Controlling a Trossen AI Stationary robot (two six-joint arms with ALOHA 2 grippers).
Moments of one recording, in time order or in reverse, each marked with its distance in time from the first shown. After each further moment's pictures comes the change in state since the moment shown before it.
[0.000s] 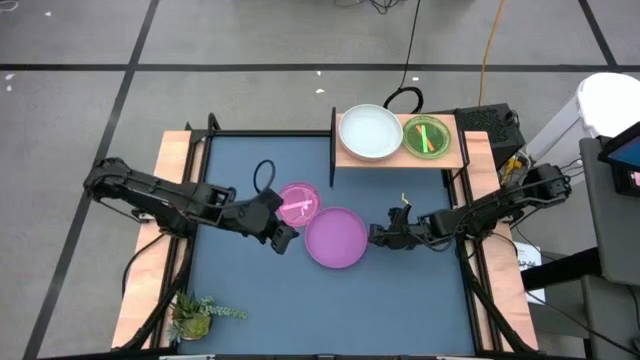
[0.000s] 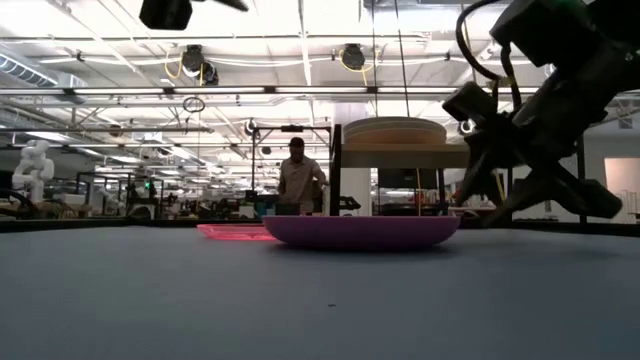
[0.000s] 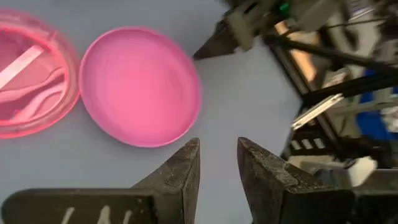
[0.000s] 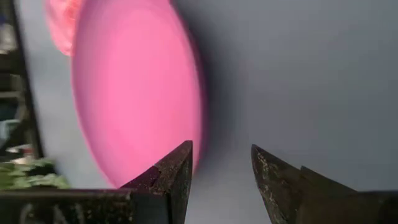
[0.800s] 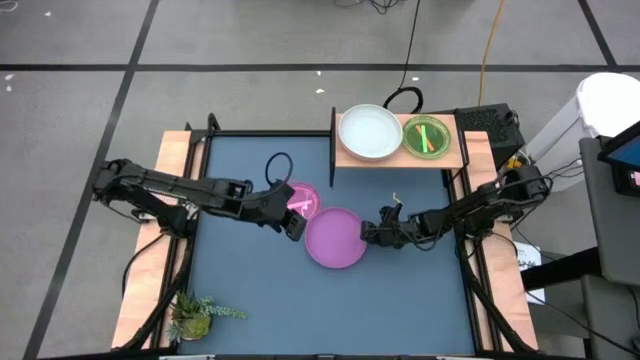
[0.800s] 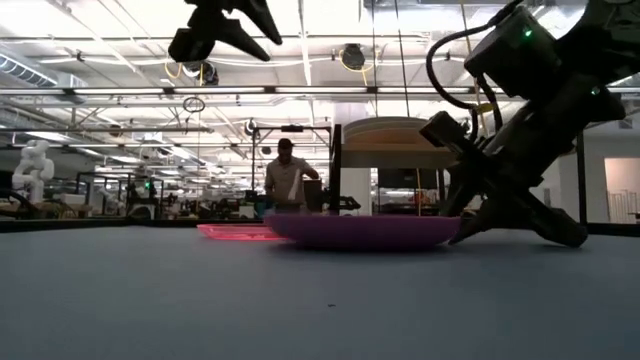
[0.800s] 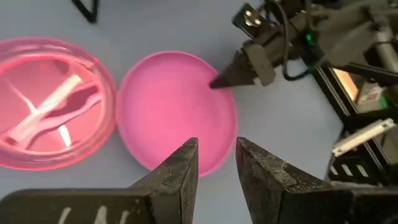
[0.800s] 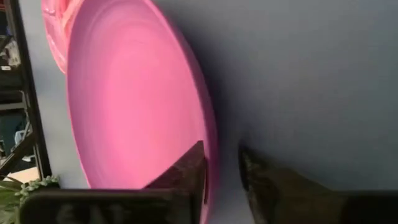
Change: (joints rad) left arm 0.112 0.093 0.000 0.016 -0.006 0.076; right arm -0.045 0.231 0.002 0.244 -0.008 -0.033
